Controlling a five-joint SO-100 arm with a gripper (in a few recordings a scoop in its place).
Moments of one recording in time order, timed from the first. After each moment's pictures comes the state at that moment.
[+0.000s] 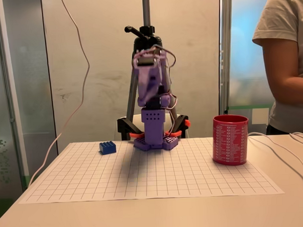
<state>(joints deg) 11.1 182.3 141.4 66.2 0.5</state>
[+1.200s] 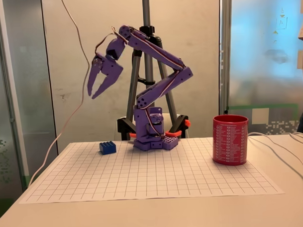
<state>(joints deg) 84.5 154.1 124.4 83.8 -11.4</state>
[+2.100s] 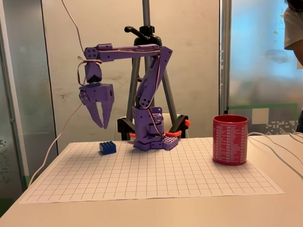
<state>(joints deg) 72.9 118.4 121.4 90.5 29.4</state>
